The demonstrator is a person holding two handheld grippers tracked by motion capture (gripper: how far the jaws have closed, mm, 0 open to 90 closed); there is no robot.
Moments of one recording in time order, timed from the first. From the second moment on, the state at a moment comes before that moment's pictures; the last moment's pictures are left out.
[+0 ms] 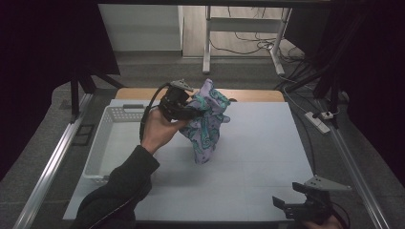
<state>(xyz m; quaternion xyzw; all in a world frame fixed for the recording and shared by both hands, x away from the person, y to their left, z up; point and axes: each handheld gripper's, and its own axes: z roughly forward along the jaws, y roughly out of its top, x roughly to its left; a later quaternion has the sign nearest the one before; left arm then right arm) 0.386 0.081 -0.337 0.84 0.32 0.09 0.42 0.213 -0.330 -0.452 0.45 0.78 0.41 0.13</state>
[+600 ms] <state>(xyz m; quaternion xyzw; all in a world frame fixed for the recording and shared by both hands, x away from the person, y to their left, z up) 0.396 0.051 -0.380 0.85 0.33 0.07 0.41 0.212 -0.329 -0.452 0.45 0.79 0.40 0.13</state>
